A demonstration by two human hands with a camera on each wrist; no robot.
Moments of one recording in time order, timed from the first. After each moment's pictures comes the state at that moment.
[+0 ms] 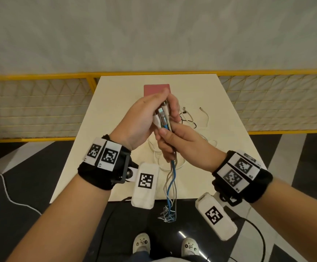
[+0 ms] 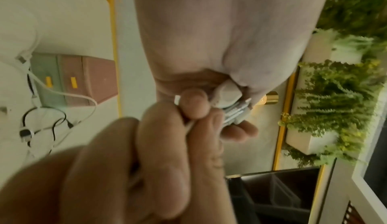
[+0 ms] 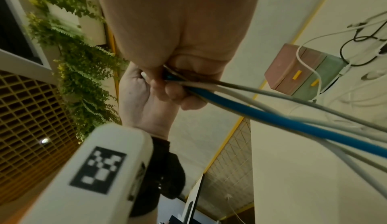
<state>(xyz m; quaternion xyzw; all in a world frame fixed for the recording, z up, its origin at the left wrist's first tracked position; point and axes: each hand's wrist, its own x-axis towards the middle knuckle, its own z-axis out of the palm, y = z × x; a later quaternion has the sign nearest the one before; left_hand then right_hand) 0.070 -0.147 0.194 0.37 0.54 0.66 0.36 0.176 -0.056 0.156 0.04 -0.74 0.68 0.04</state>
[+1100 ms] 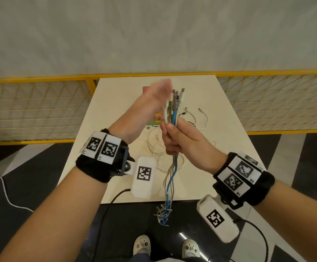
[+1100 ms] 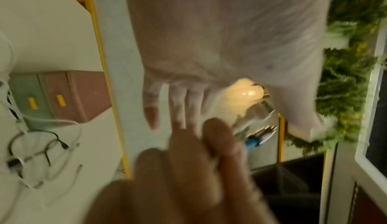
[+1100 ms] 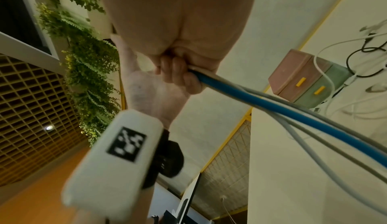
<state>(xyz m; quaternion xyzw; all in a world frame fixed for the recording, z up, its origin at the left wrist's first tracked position) 0.061 -0.141 0.201 0.39 0.65 0.59 0.28 0.180 -0.052 0.157 0.01 -0.68 0.72 0.09</state>
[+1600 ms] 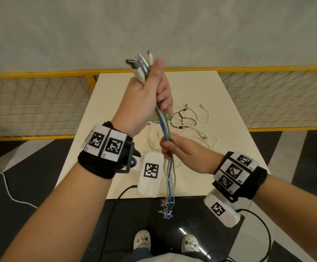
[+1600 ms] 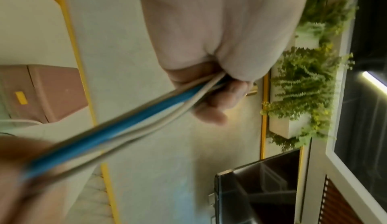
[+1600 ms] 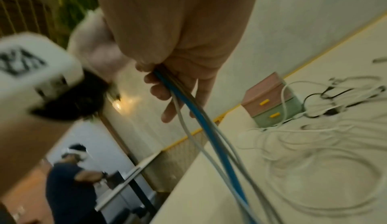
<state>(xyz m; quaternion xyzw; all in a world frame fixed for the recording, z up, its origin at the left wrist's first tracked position) 0.069 -0.134 0.211 0.38 0.56 0.69 0.23 0.182 -0.034 0.119 0.04 -0.87 0.50 0.01</state>
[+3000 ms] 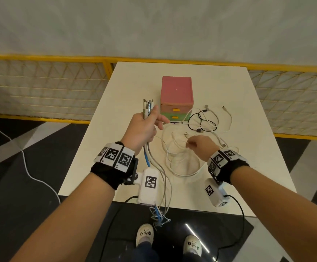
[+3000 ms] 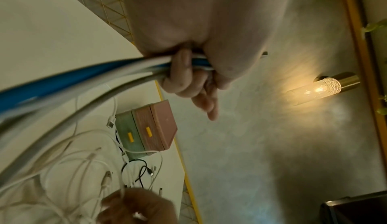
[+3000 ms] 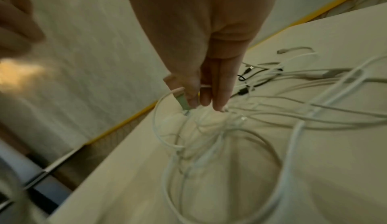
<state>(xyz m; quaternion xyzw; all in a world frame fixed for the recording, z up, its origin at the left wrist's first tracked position) 0.000 -0.139 0.109 0.14 0.73 0.61 0.27 0.090 0.048 0.004 -0.20 -0.94 0.25 -0.08</state>
